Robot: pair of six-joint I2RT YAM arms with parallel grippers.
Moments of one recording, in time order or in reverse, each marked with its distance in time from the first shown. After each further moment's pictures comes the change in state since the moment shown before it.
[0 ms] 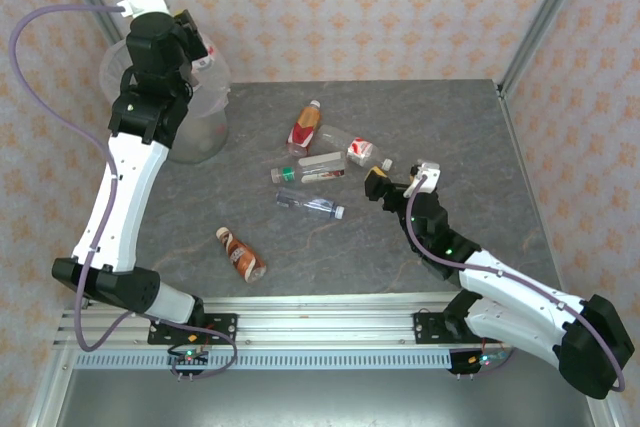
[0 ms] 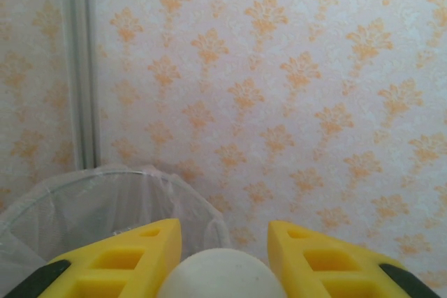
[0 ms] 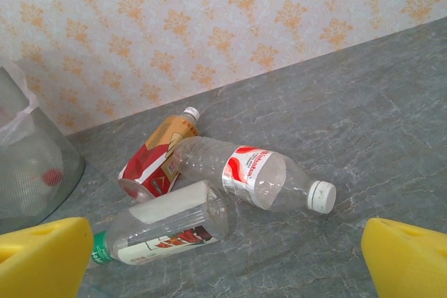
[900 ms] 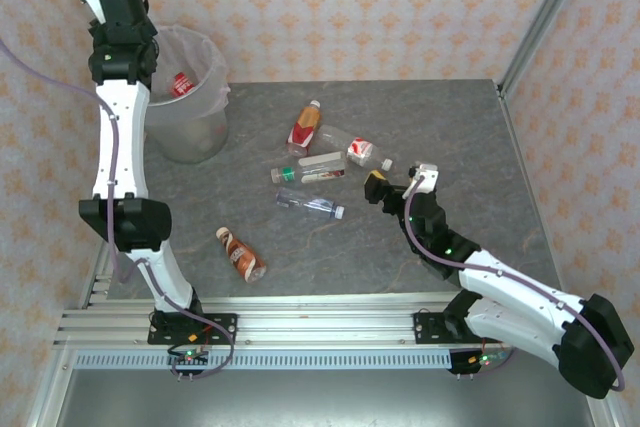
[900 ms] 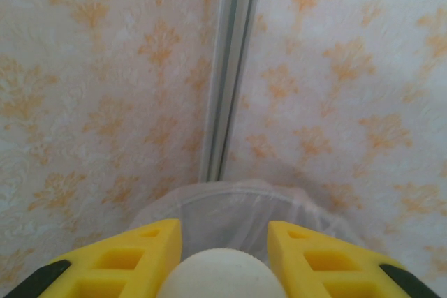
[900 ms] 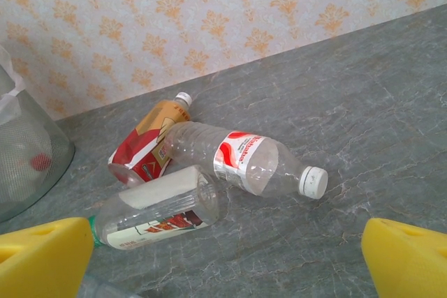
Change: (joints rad) left arm 0.301 0.405 0.421 -0.272 -0.064 -0.064; right arm 0.000 0.008 0.000 -0.045 -0.008 0.000
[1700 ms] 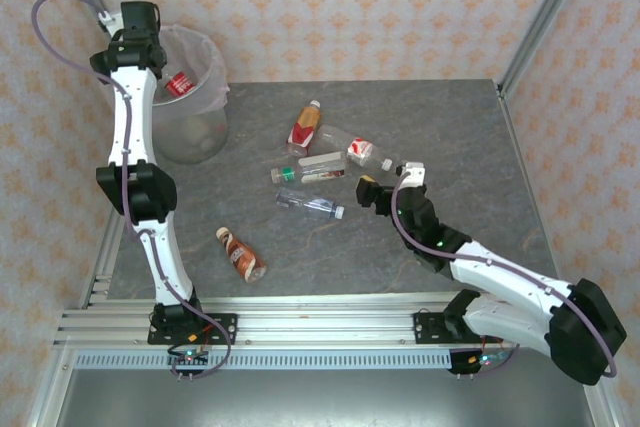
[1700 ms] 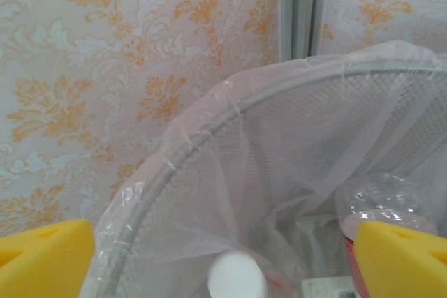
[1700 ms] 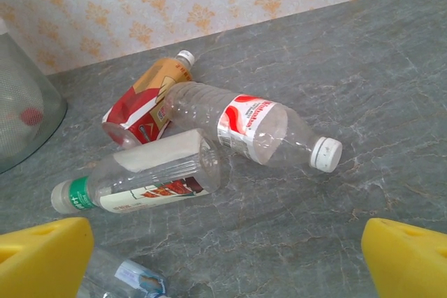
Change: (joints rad) left arm 0.058 0.284 0.193 -0.283 -0.051 0.023; right arm 0.000 0.101 0.048 -0.047 -0.071 -0.016
